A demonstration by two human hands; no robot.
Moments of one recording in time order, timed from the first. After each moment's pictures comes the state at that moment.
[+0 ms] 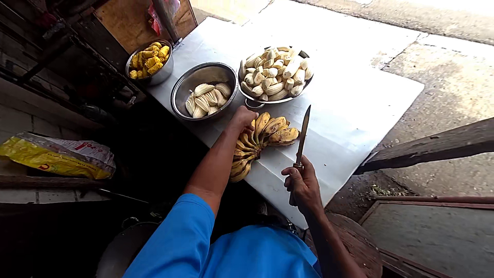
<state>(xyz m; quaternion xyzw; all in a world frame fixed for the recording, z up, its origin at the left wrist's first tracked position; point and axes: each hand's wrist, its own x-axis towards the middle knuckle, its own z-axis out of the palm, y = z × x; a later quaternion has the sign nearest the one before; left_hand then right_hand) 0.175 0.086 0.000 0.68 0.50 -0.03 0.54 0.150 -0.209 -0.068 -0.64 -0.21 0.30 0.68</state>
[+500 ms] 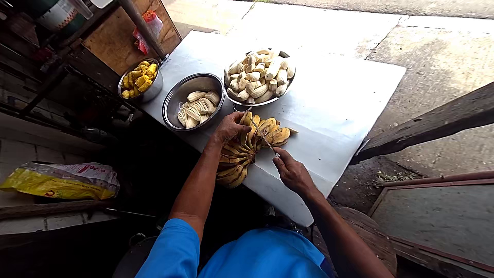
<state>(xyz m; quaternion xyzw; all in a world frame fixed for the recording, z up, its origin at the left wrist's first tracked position) 0.137 0.086 0.002 0.76 0.29 0.01 0.59 0.188 -0.183 -0.070 -0.81 -0.35 0.26 0.40</state>
